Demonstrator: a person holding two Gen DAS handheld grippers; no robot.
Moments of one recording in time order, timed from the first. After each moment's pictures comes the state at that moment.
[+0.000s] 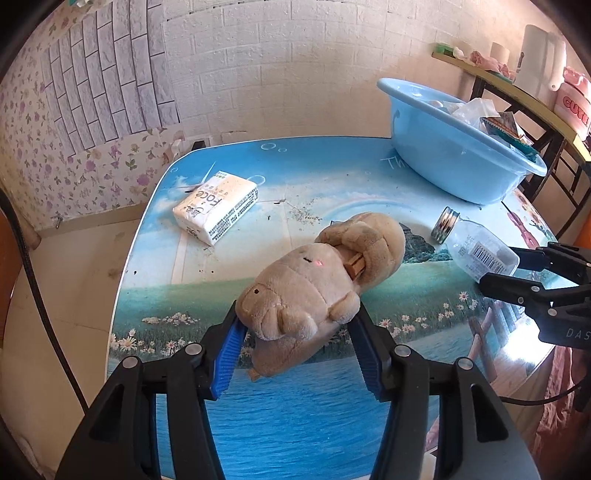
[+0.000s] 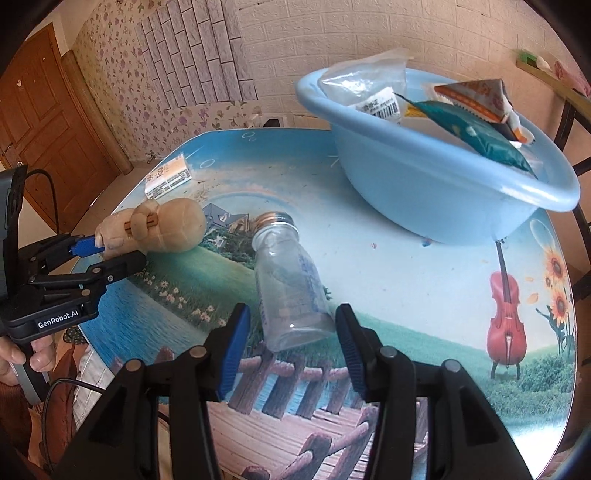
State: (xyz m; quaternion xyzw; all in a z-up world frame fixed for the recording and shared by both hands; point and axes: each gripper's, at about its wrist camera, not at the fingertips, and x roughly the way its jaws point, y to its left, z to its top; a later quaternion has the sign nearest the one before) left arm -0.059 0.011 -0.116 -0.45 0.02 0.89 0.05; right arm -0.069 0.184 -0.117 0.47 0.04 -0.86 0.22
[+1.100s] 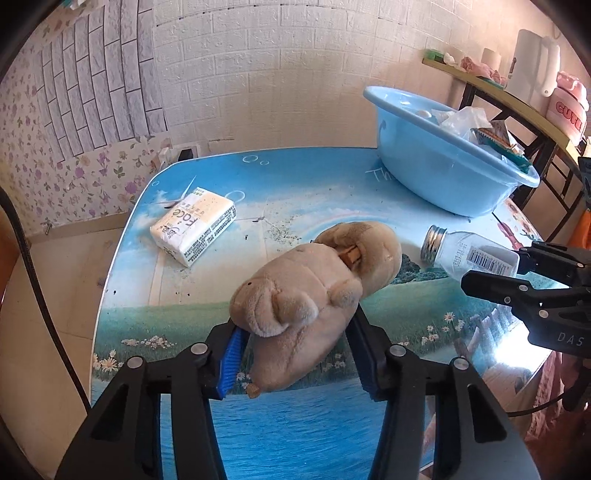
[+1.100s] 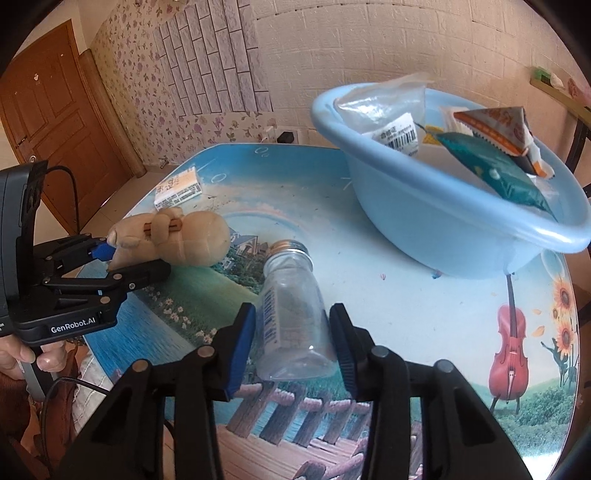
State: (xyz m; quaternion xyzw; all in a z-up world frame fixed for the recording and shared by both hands) left arm -0.067 0.022 -0.110 -0.43 0.01 0.90 0.07; right arm -0.071 0.184 -0.107 0.43 0.04 -0.86 0.26
